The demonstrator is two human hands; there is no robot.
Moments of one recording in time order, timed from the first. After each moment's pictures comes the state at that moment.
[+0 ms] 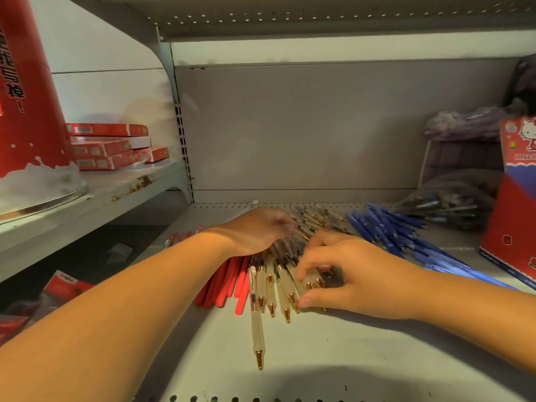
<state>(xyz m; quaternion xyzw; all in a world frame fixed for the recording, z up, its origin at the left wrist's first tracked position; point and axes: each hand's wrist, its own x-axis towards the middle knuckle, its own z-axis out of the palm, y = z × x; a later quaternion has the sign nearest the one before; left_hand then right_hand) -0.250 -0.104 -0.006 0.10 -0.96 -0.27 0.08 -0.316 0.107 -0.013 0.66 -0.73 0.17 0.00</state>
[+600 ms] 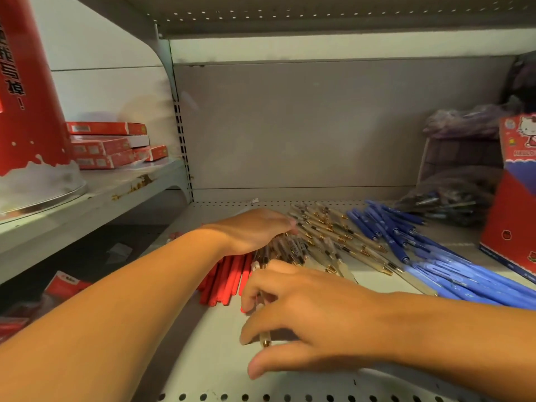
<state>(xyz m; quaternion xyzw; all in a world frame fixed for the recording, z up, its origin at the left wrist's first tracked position) -0.239 -0.109 -0.002 0.08 -0.95 -0.30 0.04 -0.255 0.082 -0.015 0.77 -0.63 0.07 0.06</state>
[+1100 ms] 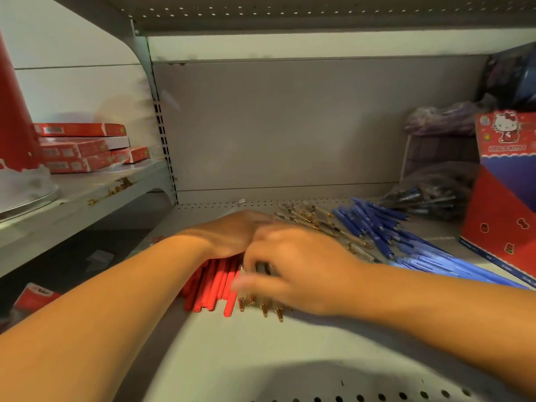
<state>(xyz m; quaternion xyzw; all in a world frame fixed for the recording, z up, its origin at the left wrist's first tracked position) -0.239 -0.114 -0.002 0.05 -0.98 -0.20 0.03 -0.271 0.063 -0.005 0.67 -0.72 0.15 0.13</state>
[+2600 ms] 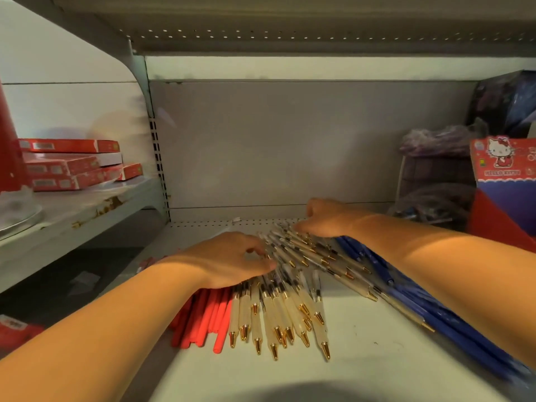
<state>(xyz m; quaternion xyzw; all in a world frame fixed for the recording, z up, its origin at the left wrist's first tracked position) -0.237 -0.118 -0.002 0.11 -0.98 -0.15 0.02 -0.432 0.014 0.017 0.39 -0.91 0.13 -0.02</state>
